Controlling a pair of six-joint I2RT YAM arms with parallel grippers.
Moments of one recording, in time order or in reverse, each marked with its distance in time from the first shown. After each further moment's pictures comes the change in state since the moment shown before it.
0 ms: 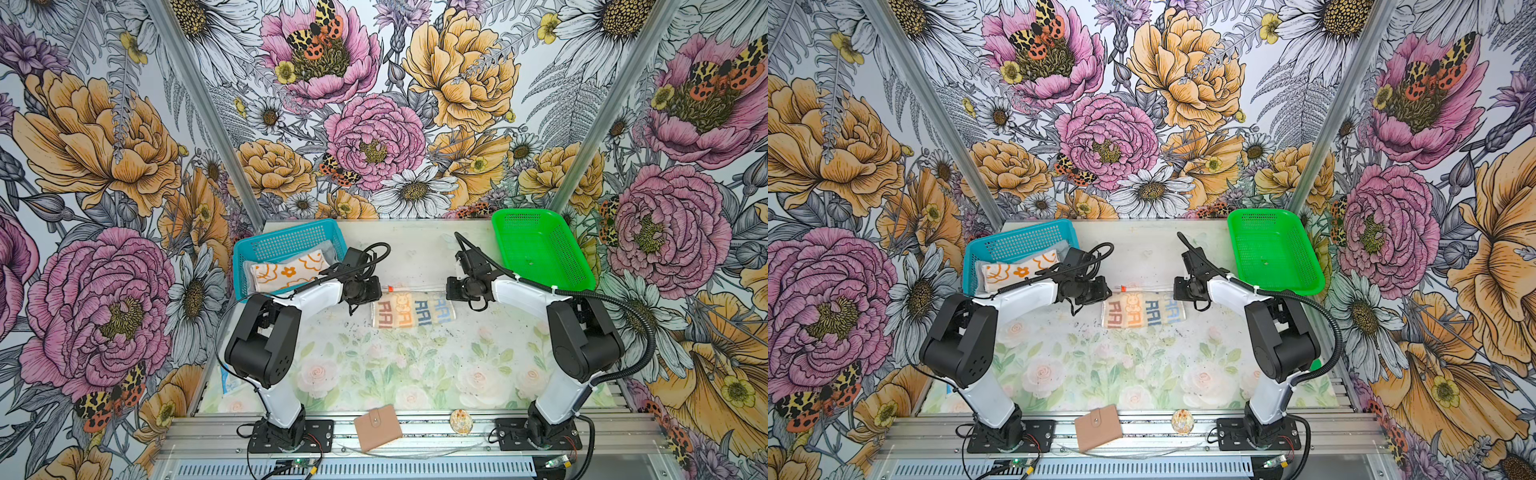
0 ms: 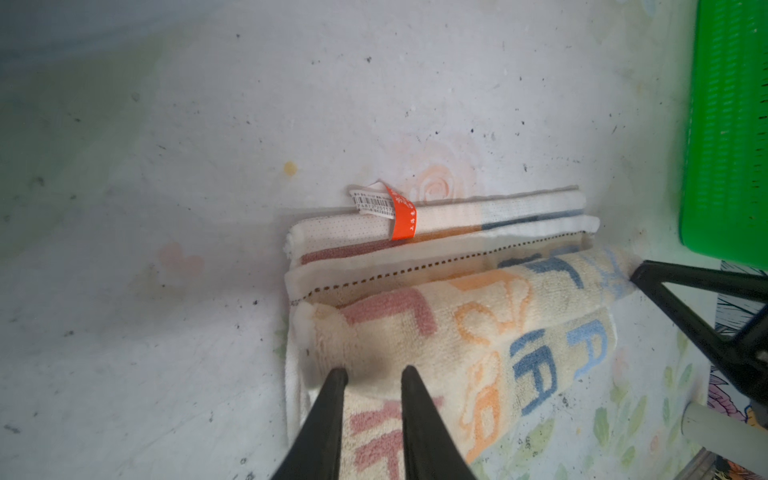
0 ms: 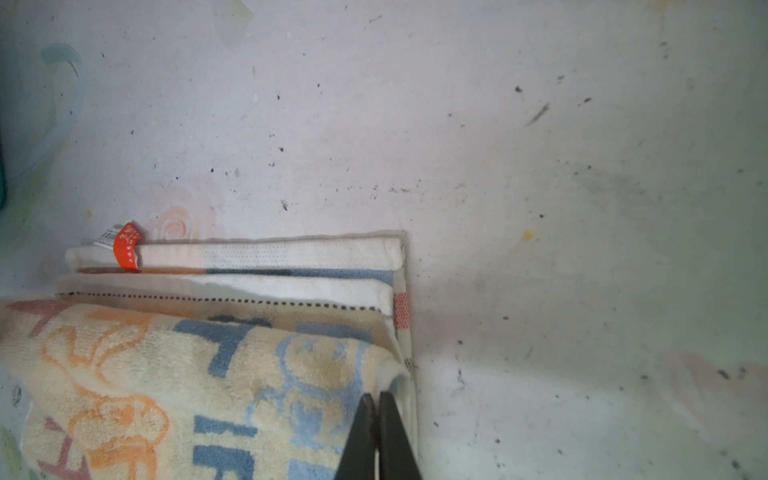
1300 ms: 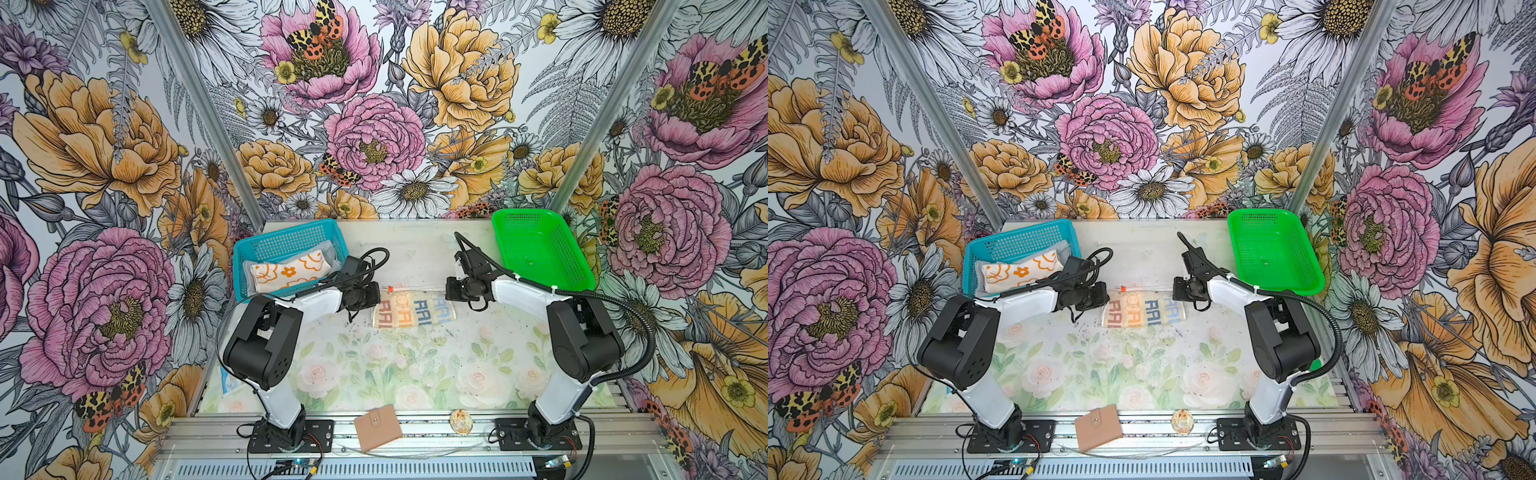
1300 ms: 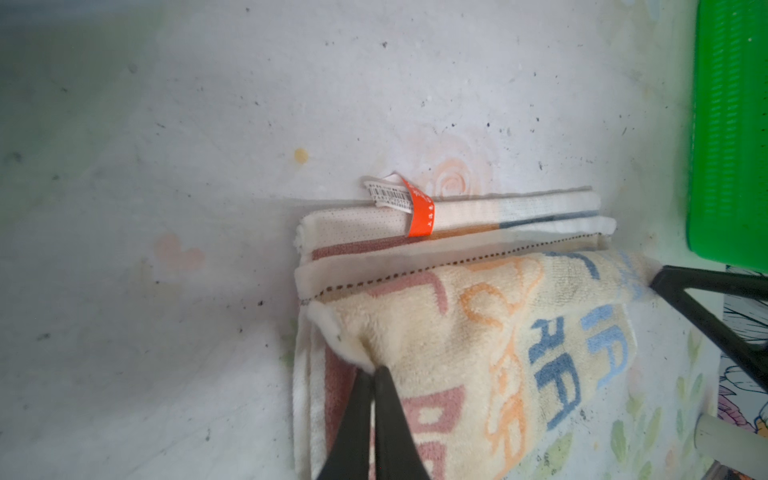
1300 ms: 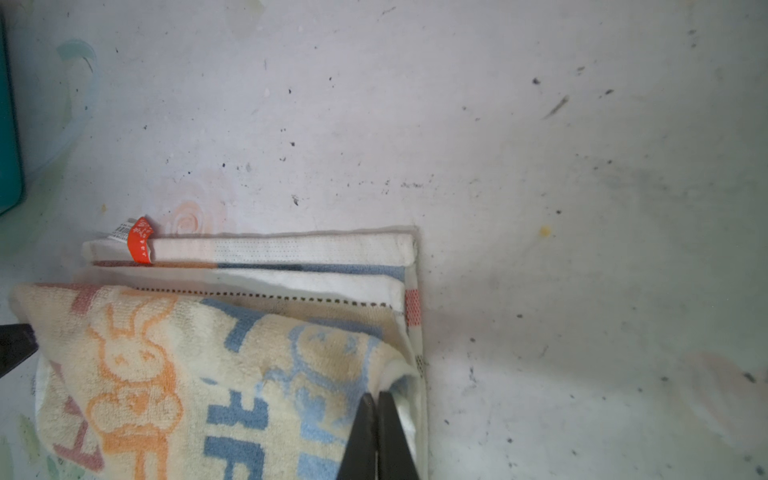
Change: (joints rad) left arm 0.000 -0.043 -0.126 0.138 -0.011 -0.024; right arm 0.000 -0.002 0.000 -0.001 -0.029 0.002
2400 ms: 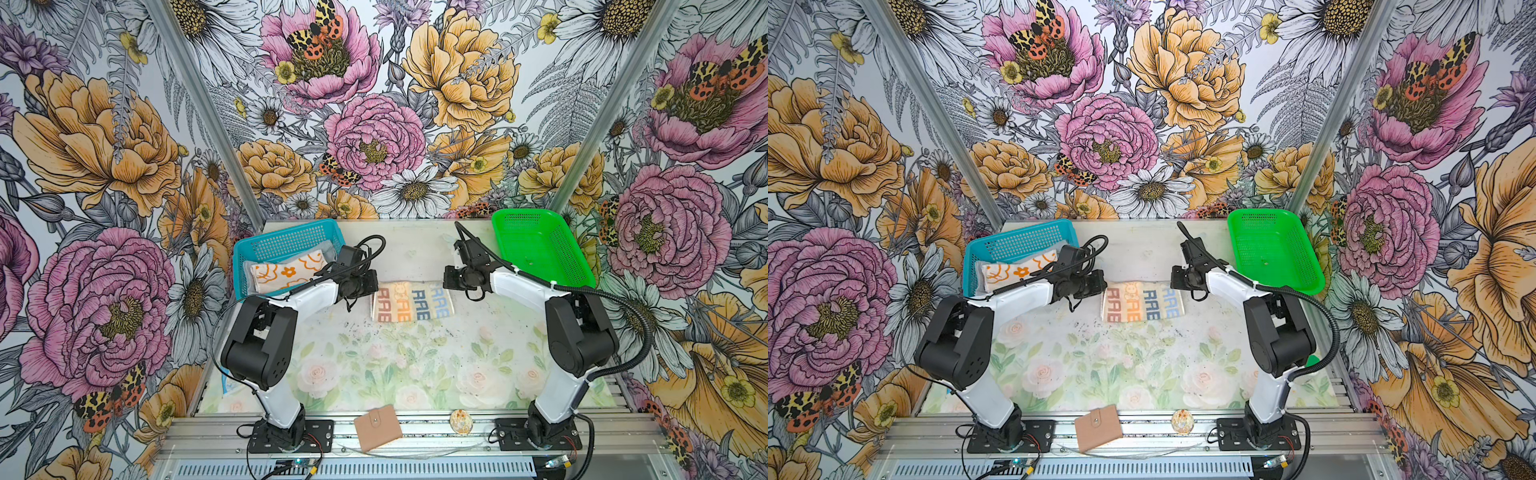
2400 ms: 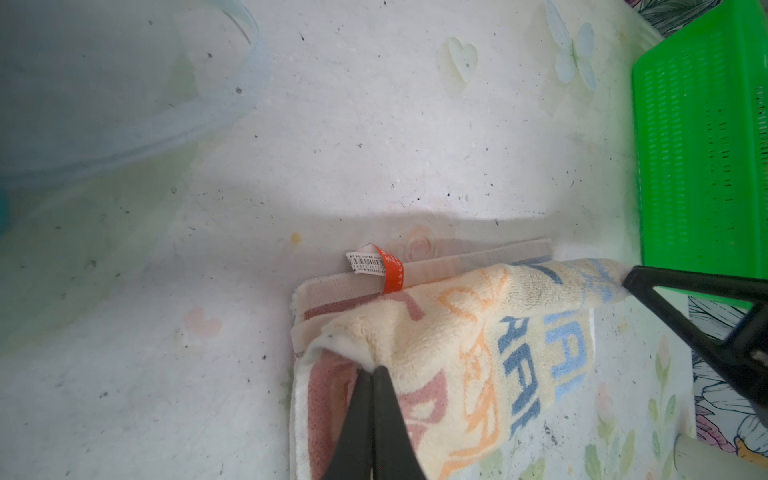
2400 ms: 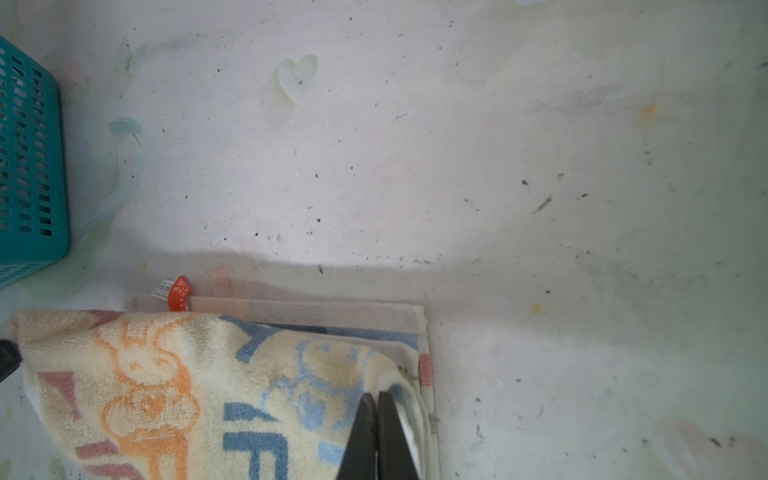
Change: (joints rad) left arm 0.043 0.050 0.113 -0.012 0.001 0.032; right arm -0.013 0.072 0.126 -0.003 0.024 0.007
